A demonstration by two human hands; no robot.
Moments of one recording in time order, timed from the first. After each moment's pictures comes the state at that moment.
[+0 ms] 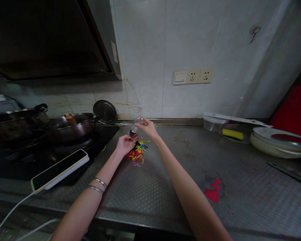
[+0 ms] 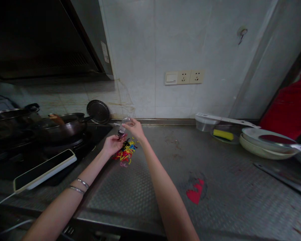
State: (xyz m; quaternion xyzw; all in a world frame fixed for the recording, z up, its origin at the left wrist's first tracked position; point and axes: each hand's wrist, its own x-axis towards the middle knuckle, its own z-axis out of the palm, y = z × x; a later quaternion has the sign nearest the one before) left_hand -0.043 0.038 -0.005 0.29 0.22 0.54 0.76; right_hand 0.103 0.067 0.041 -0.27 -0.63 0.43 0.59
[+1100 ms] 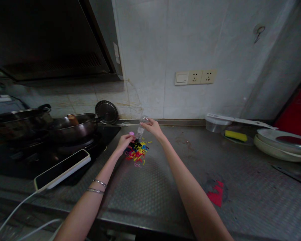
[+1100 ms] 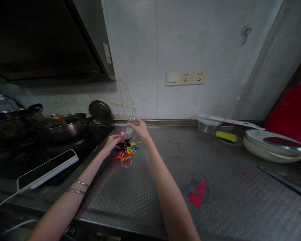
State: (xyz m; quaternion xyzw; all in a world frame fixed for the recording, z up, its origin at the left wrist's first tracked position) left_hand -0.054 0.046 -0.009 0.58 0.55 0.48 0.37; right_hand 0.123 0.062 0.051 -0.35 -0.61 0.43 0.57
